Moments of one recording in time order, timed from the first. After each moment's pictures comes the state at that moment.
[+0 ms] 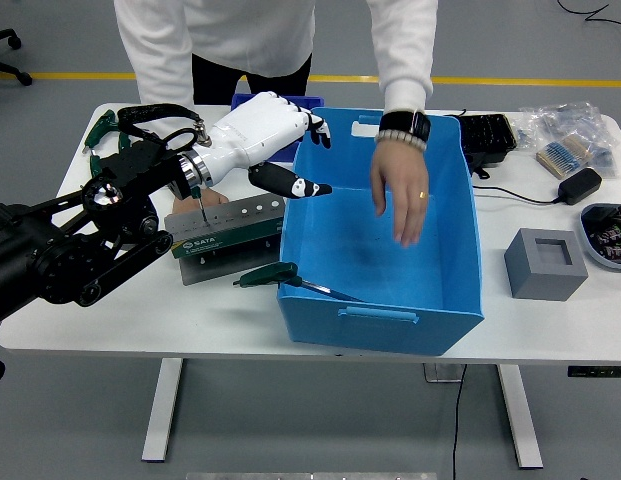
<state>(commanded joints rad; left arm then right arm) -0.91 0.32 -0.53 -1.01 1.94 0.26 -0.22 0.20 -0.22 0.05 0.22 0.10 -0.18 -0.06</state>
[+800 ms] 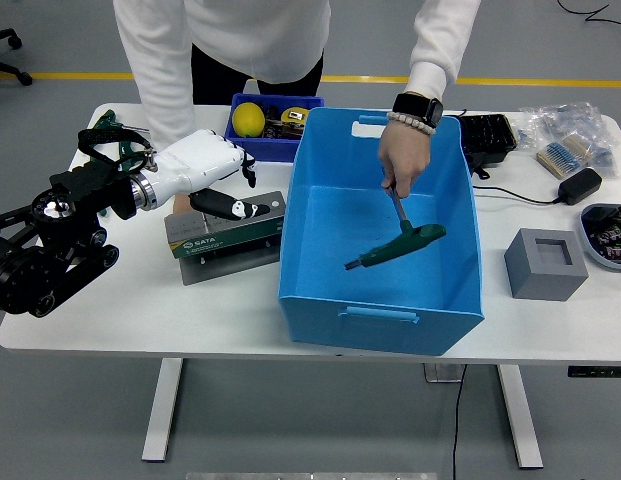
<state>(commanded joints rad) -0.88 0.40 -0.46 -0.91 1.97 0.19 -0.25 0.19 -0.22 0.04 0.22 0.11 -0.18 -0.06</state>
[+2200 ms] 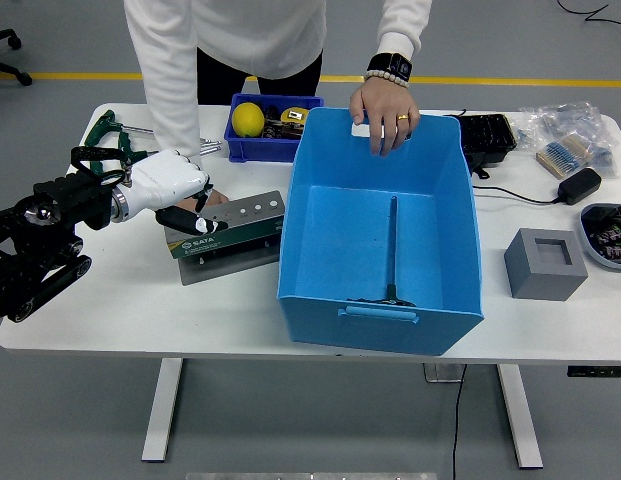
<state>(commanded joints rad) -0.89 0.42 -0.37 -0.79 2.06 0.17 -0.21 0.19 -0.21 0.05 0.22 0.11 -0.18 -0.06</state>
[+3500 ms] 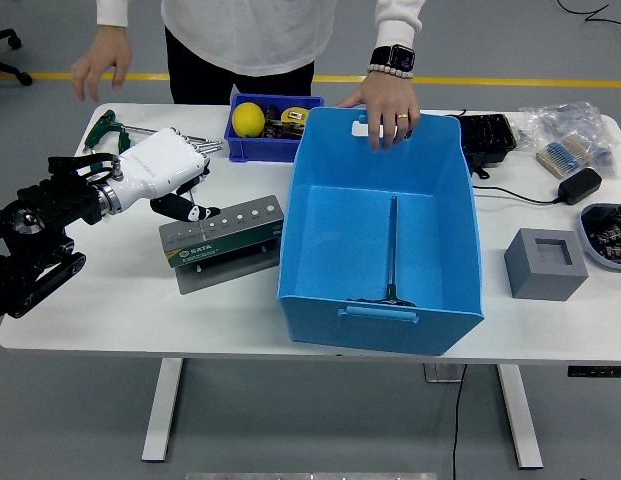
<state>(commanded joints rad) -0.87 0.42 -0.42 -0.74 2.09 0.48 -0.29 0.19 -0.22 0.04 0.22 0.12 -0.18 -0.06</state>
